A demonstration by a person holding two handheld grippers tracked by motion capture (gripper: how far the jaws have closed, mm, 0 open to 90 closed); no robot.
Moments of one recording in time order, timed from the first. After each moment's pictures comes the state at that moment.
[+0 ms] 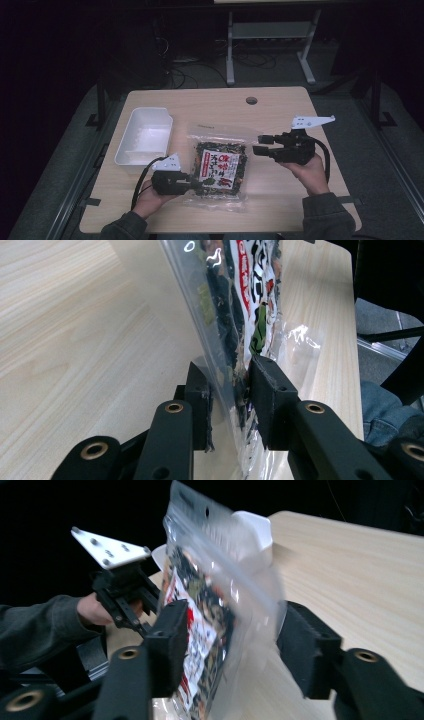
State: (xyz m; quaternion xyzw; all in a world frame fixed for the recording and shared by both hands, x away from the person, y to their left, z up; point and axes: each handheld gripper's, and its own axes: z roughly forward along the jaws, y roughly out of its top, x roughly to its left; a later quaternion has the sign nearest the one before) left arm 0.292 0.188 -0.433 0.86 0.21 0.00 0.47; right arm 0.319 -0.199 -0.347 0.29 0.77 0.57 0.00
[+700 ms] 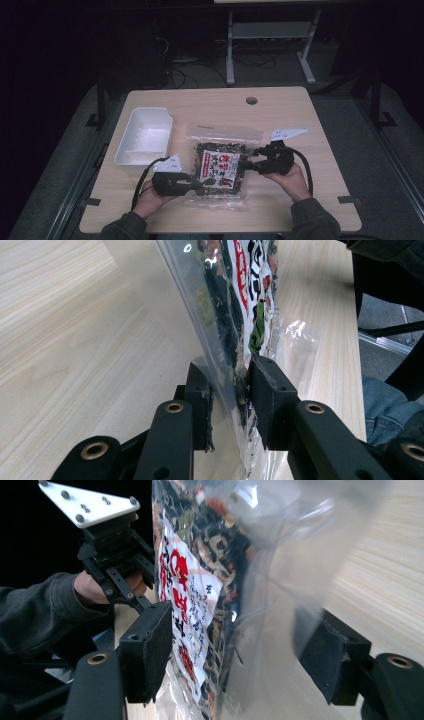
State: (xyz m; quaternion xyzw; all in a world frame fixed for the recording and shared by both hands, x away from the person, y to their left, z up) left arm 0.289 0.186 -0.432 0.86 0.20 0.01 0.46; right arm 0.328 -0.165 -0.401 0.29 0.78 0.56 -0.06
